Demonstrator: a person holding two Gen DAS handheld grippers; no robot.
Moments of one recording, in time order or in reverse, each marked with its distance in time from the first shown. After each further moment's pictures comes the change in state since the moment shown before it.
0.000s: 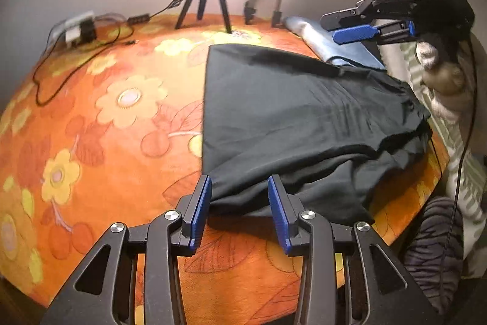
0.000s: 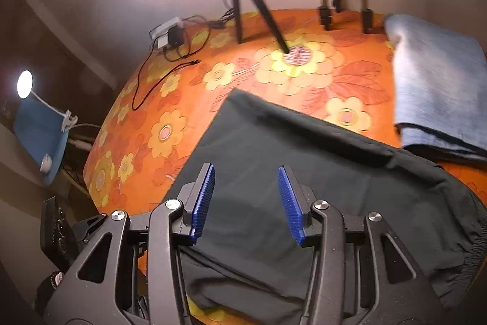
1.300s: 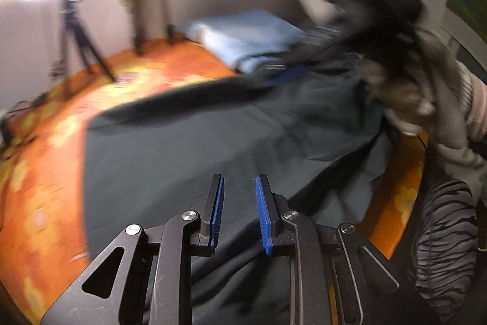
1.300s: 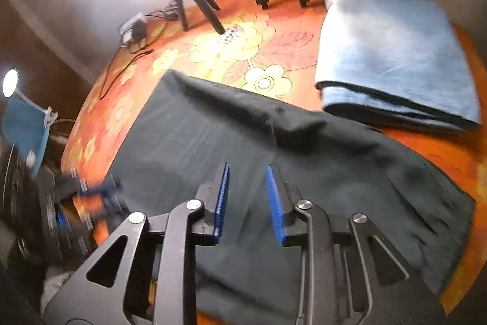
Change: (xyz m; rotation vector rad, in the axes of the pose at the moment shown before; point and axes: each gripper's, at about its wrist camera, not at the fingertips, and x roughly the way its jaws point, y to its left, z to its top) left arm 0.068 -0.133 0.063 0.392 0.037 -0.168; right arm -0.002 -0.117 -0.029 0.100 0.037 -0.037
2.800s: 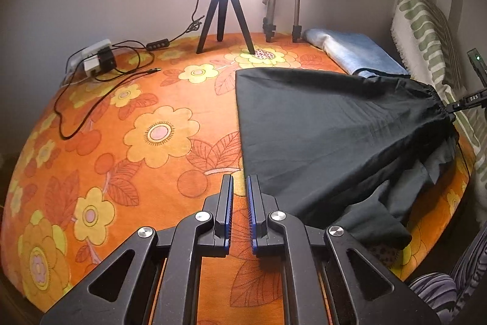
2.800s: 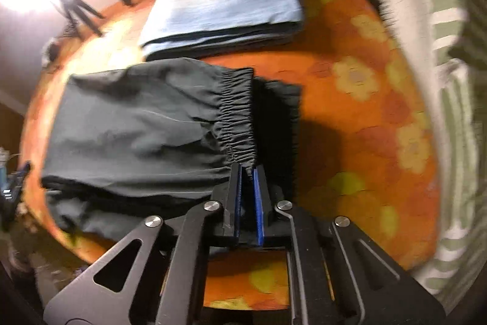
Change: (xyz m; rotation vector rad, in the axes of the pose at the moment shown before) left arm -0.087 0.103 -0.084 -0.310 -0.077 0.318; right arm -0.120 -0.126 -0.095 0.215 0.018 -0.372
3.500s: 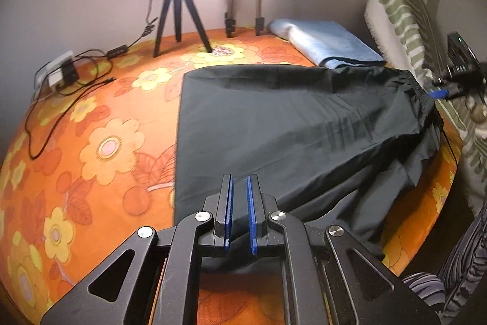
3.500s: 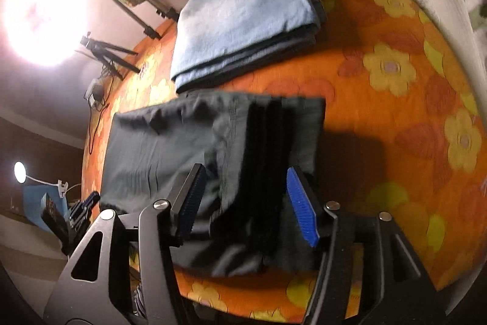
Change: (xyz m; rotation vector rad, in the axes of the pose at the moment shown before) left arm 0.015 -0.040 0.013 0.068 0.027 -0.081; right arm 0.014 -0.031 0.005 0.165 -0.005 0.365
